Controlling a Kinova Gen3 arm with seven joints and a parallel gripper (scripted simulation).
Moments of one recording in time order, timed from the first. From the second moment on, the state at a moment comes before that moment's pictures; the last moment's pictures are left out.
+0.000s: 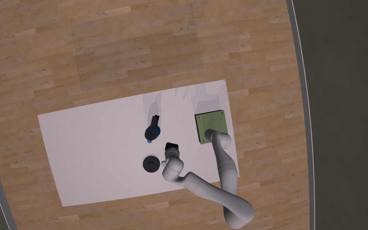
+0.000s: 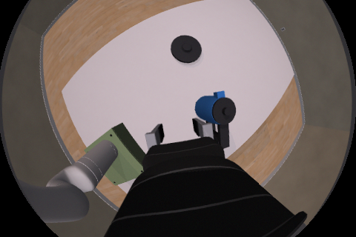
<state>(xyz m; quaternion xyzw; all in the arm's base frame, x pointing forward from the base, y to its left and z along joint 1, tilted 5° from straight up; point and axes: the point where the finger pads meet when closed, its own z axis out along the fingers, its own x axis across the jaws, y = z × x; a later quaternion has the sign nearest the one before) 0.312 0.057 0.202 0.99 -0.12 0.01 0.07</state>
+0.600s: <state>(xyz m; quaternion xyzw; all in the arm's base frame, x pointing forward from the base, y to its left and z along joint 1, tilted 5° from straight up) 0.286 0.062 0.202 0.99 -0.12 -0.01 0.05</state>
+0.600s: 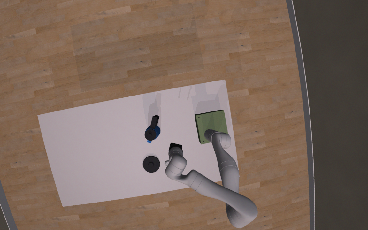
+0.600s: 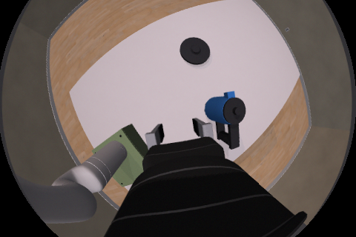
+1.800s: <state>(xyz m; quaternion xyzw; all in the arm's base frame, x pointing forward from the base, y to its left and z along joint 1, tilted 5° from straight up) 0.275 0.065 0.203 0.99 -0.12 -0.02 0.04</state>
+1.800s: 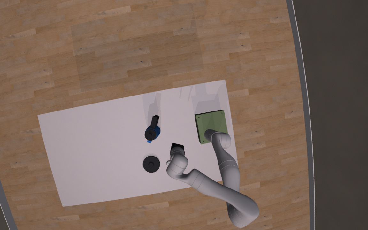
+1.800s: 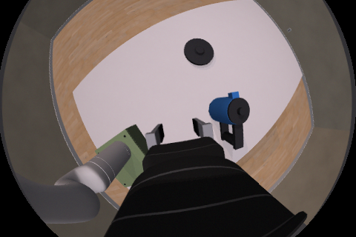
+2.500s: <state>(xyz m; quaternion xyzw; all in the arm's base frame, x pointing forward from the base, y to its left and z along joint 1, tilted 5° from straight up) 0.287 0.059 0.202 0.99 -0.11 -0.02 0.04</state>
